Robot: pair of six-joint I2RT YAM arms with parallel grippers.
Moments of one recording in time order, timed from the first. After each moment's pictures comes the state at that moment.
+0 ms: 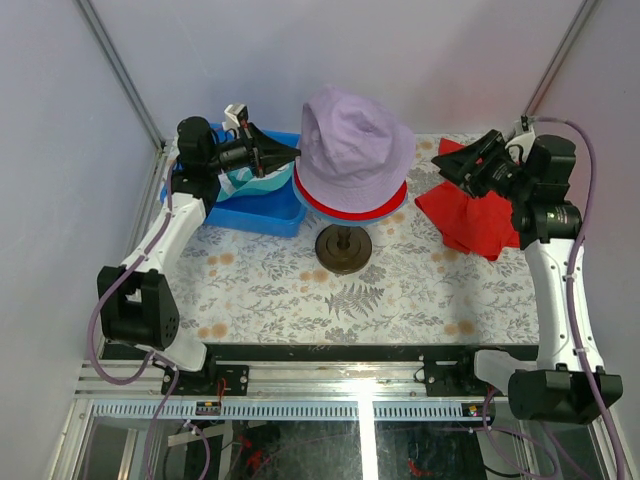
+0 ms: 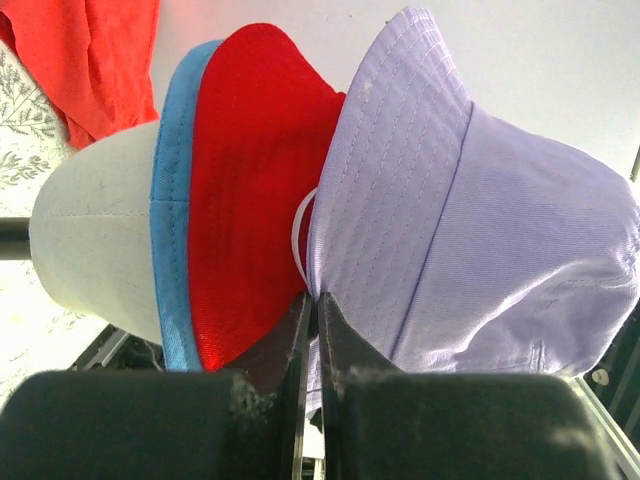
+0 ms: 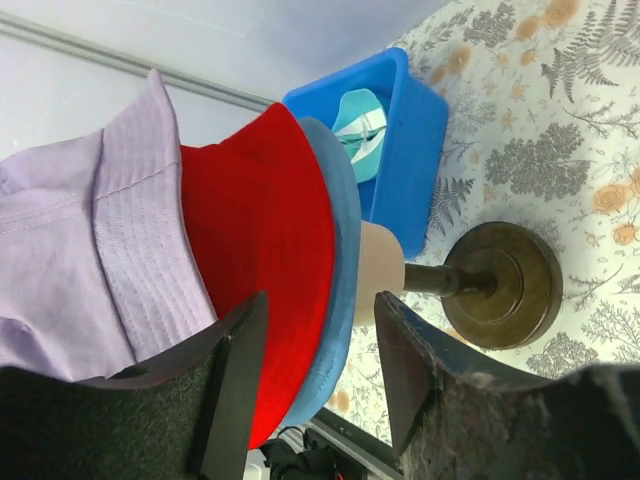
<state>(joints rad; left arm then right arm) -0.12 1.53 1.28 0.26 1.01 -1.52 -0.06 1.14 1.31 -0.49 -0.62 0.86</state>
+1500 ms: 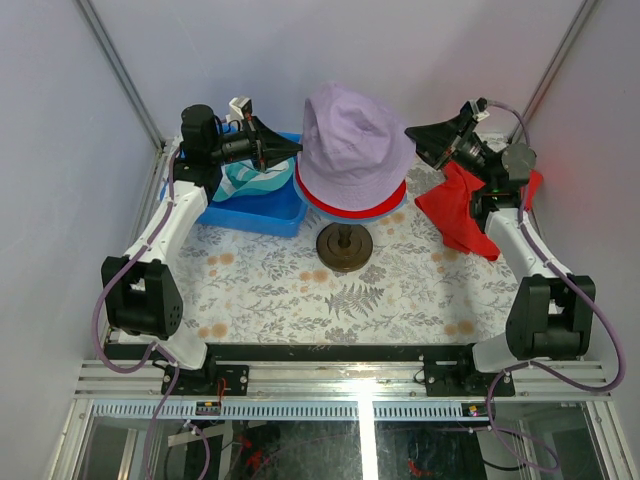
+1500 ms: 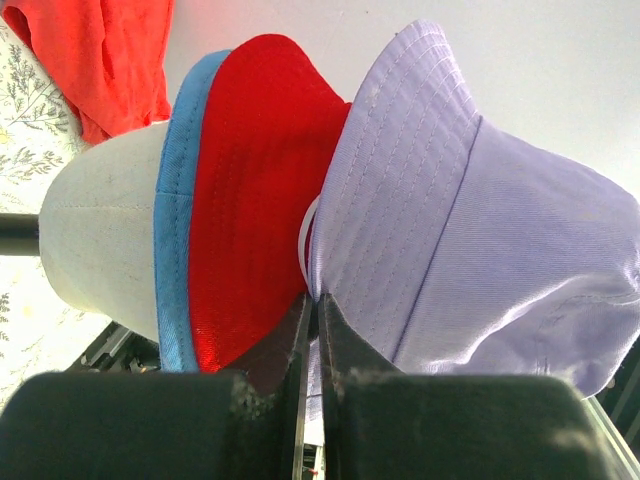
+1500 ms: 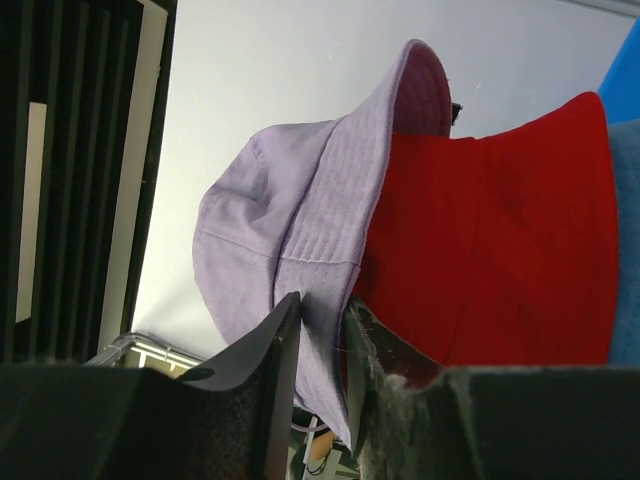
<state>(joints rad) -0.12 1.61 1.43 0.10 1.05 -1.45 0.02 1.46 1.08 0.90 -0.93 1.82</state>
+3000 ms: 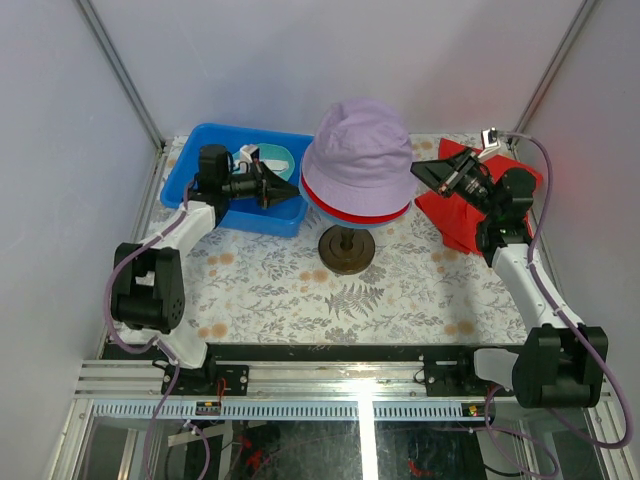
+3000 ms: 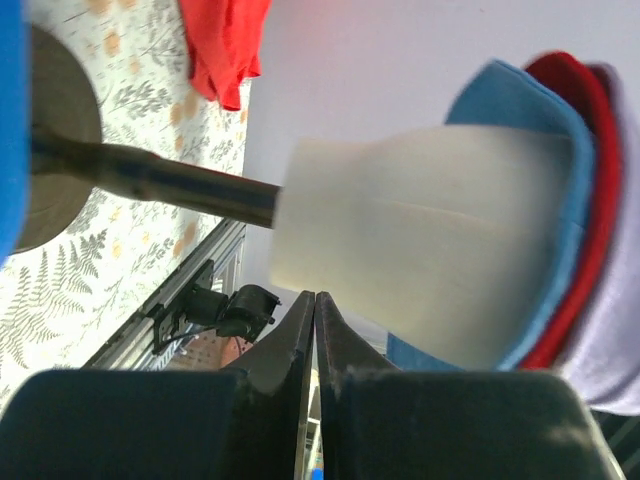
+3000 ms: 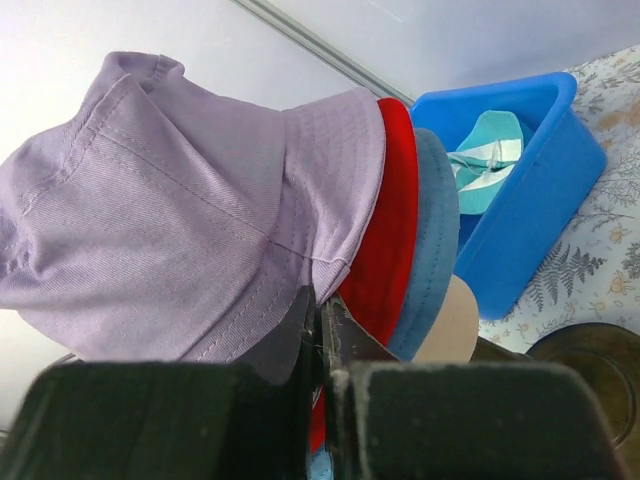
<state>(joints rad) -0.10 1.63 1.14 0.17 1.08 -1.35 0.01 1.24 0.84 0.51 -0.78 1.13</state>
